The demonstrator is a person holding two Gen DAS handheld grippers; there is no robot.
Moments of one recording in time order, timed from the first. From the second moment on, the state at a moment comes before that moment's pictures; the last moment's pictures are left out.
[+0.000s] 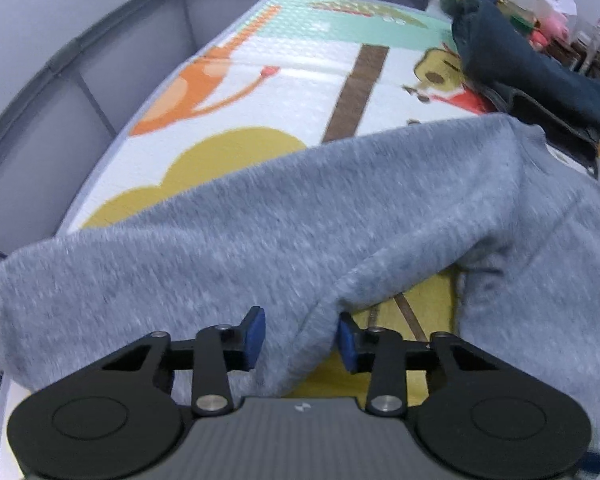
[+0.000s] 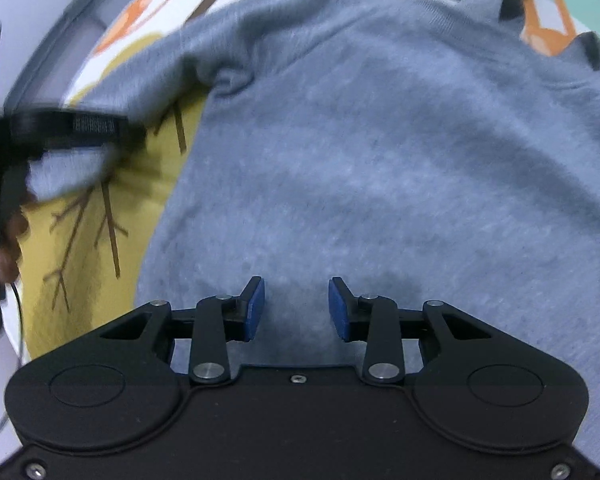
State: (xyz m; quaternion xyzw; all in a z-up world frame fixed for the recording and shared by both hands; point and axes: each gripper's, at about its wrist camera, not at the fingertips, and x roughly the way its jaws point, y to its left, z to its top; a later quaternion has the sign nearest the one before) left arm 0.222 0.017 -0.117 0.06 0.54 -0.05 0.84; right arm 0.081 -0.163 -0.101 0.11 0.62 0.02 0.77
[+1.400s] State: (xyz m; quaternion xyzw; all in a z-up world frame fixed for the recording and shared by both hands) left arm 0.235 0.116 -0.086 -0.01 0.50 0.09 0.86; right arm 0.075 -0.150 -0.105 0.08 0.62 0.01 0.78
